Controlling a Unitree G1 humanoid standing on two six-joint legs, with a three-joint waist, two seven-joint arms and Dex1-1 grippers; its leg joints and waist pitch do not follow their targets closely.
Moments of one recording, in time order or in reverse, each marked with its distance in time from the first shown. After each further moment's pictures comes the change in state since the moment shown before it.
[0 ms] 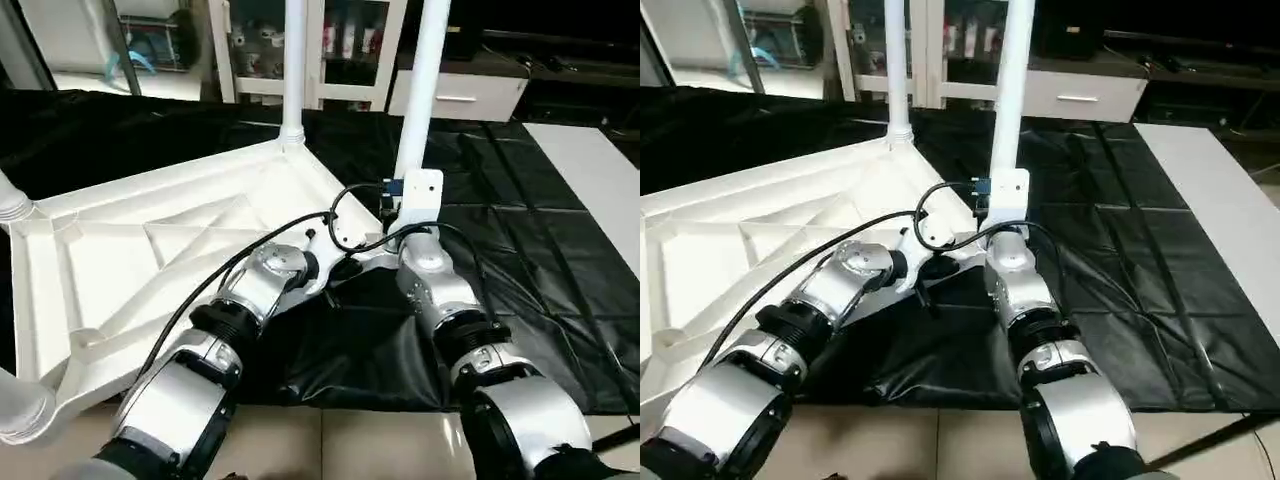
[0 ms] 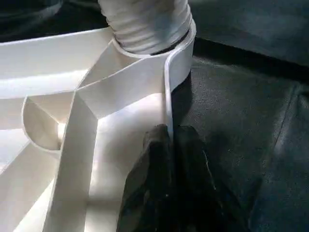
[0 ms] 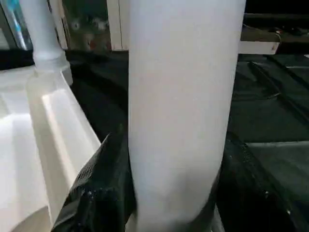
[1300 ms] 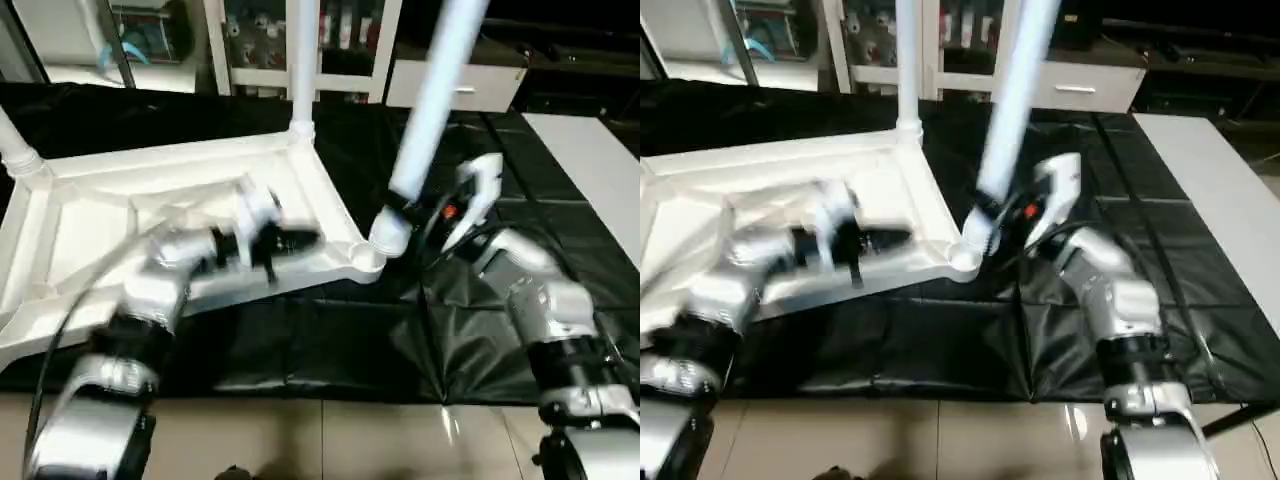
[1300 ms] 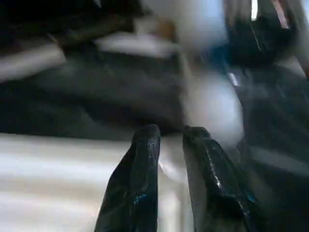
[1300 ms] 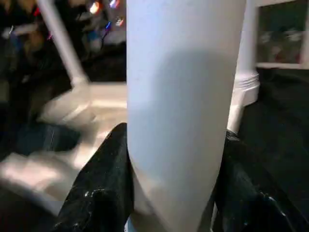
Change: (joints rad) left arm 0.081 0.226 0.262 -0.332 -0.366 -0.047 -0.334; right arm 0.232 -0.291 0.029 -0.616 0.308 0.411 0.927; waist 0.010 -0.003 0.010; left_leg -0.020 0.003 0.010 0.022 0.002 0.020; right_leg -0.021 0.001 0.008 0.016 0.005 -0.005
